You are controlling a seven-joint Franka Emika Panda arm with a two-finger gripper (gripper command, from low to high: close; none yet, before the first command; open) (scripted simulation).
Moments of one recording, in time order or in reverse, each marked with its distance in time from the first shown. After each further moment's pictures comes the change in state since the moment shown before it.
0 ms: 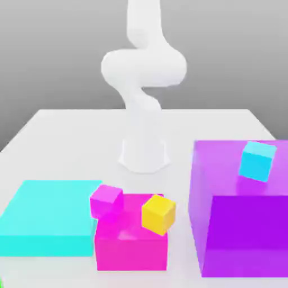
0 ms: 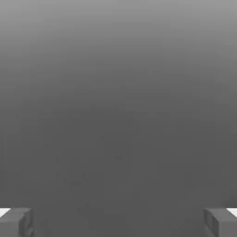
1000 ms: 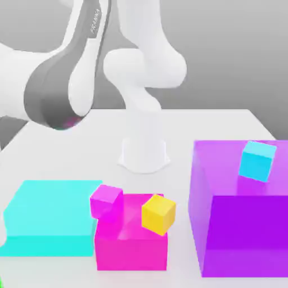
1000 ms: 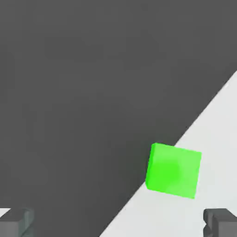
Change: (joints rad) arm -0.292 1.096 -0.121 0.264 0.069 0.168 0.412
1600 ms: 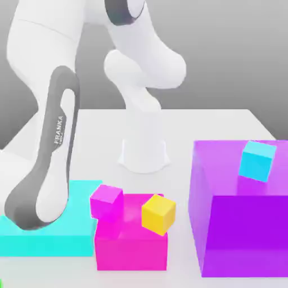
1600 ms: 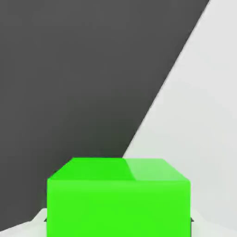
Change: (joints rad) arm -0.043 0.181 -0.005 0.044 0.058 0.051 0.020
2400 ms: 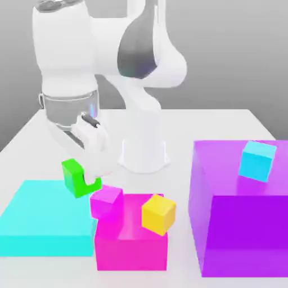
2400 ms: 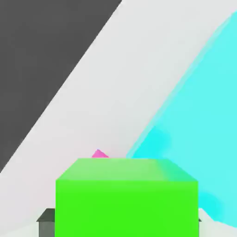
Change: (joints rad) arm 0.162 -0.868 0.087 -0.658 -0.120 -0.202 0.203
